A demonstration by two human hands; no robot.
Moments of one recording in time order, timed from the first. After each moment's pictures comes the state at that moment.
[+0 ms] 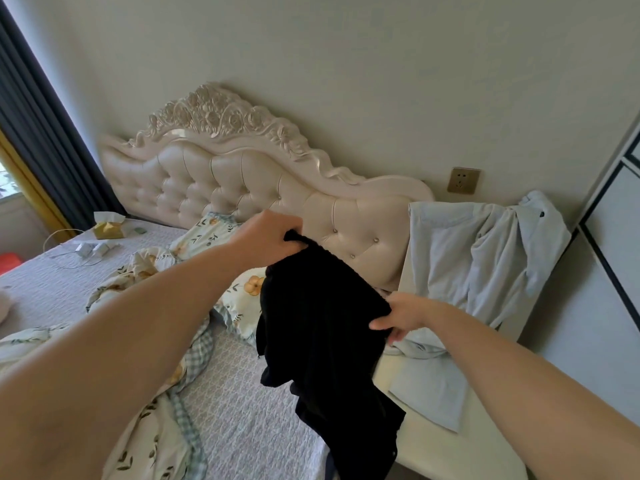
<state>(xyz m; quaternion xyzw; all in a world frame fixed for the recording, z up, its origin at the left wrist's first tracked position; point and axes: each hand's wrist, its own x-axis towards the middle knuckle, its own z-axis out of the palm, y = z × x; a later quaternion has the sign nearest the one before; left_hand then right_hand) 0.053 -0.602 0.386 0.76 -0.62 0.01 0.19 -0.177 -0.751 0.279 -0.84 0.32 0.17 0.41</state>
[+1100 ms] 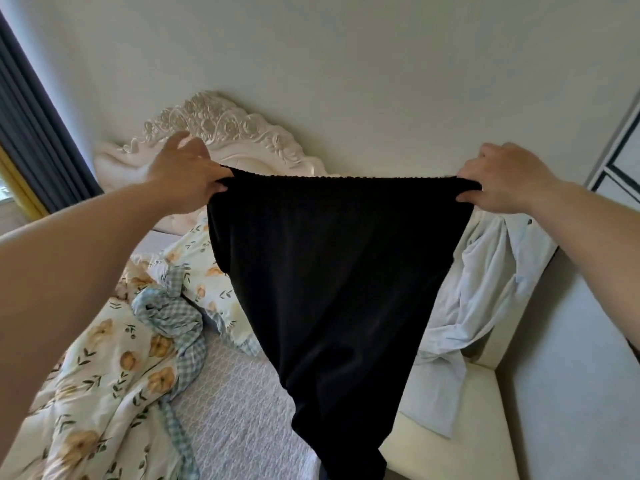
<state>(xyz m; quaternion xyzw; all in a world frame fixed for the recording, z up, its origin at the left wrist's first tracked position) 0.142 -0.578 0.468 0.76 -0.57 0.30 -0.08 -0.248 -0.852 0.464 -0.91 0.28 -0.08 -0.29</state>
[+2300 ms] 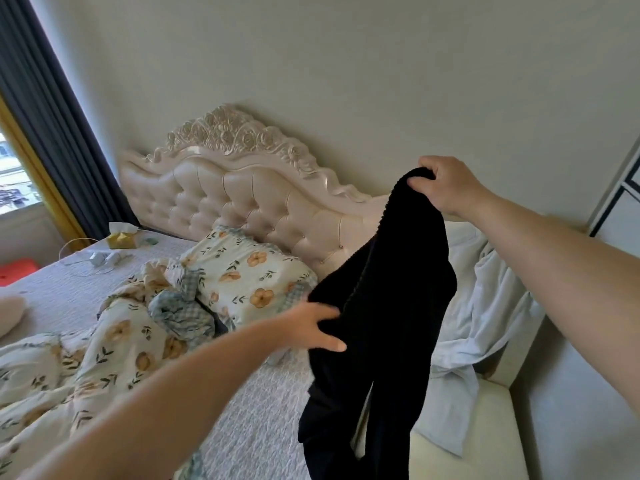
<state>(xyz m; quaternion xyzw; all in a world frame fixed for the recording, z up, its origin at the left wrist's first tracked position) 0.002 -0.590 0.295 0.72 -0.60 -0.31 0.13 -0.172 -0.799 0.464 -0.89 0.27 -0.32 0.19</state>
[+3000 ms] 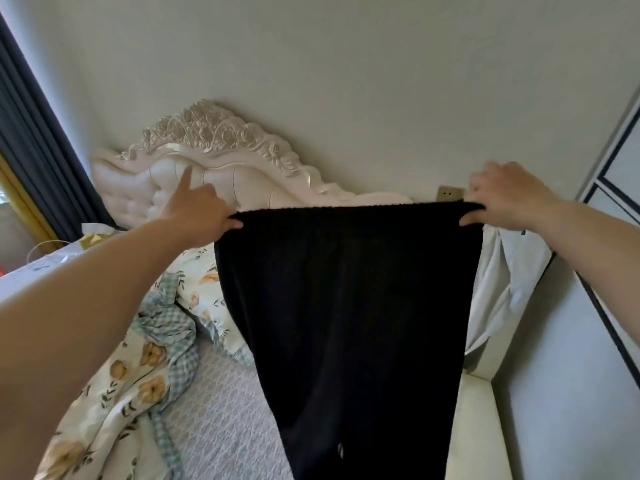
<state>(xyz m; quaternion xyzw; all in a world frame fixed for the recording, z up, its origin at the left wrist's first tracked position) 0.120 -0.595 0.432 0.80 -0.52 0.24 -0.18 -0.266 -0.865 0.459 -0.91 0.27 -0.03 -0.31</state>
